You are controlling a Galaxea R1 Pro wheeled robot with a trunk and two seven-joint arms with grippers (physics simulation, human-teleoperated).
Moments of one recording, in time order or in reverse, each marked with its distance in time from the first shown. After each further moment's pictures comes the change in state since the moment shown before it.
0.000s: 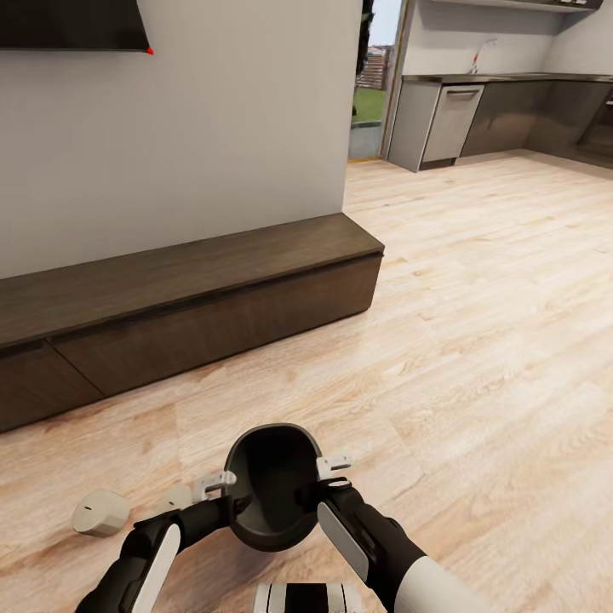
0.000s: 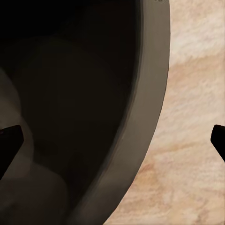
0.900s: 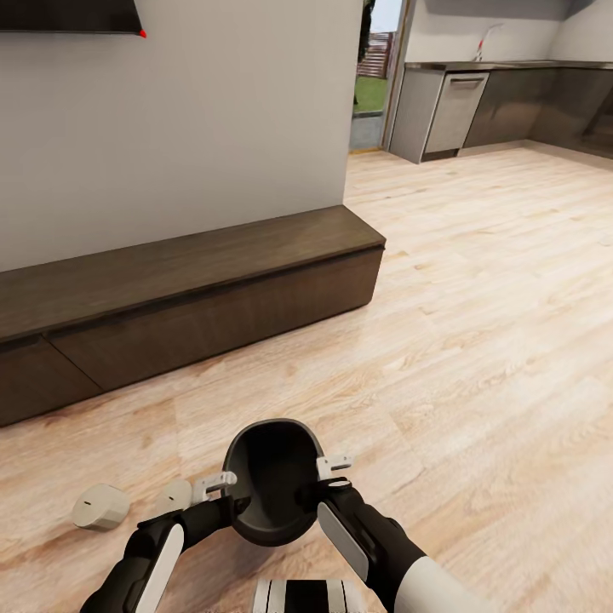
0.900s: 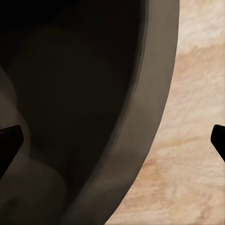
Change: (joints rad) left arm 0.000 -0.014 0.000 0.000 0.001 -0.001 0.049; right arm 0.000 0.000 0.000 0.002 0.001 -0.001 0.000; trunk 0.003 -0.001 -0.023
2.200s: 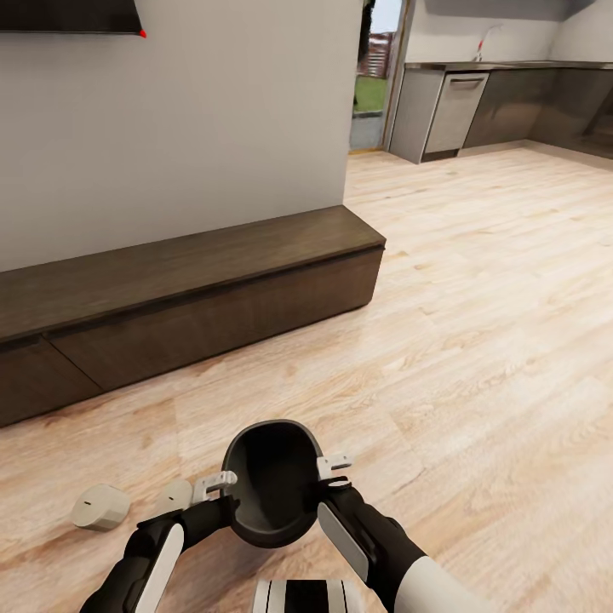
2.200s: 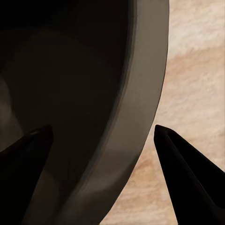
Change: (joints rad) left arm 0.000 0.000 0.000 -0.001 0.013 0.001 -0.001; right arm 0.000 0.000 -0.003 0.000 0.018 0.005 0.001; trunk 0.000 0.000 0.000
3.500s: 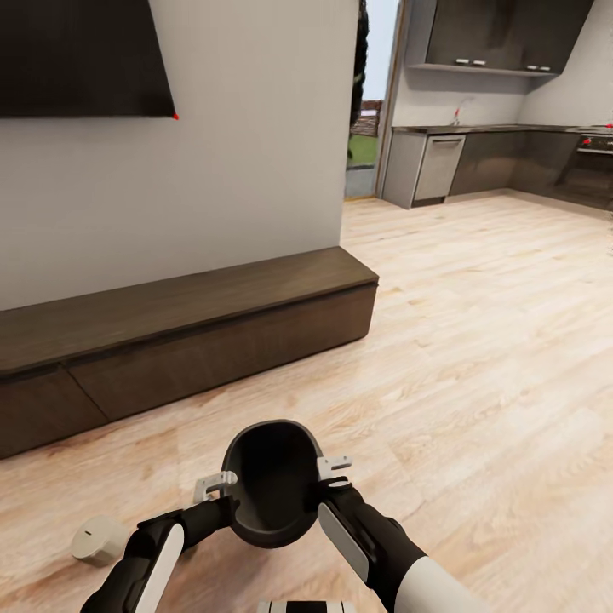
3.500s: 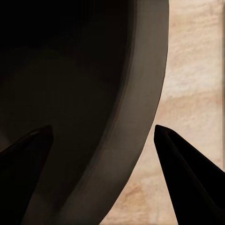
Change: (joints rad) left arm 0.000 0.000 -0.001 0.000 -0.001 0.000 0.002; right arm 0.001 -0.001 0.000 0.002 0.003 -0.005 0.005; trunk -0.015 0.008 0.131
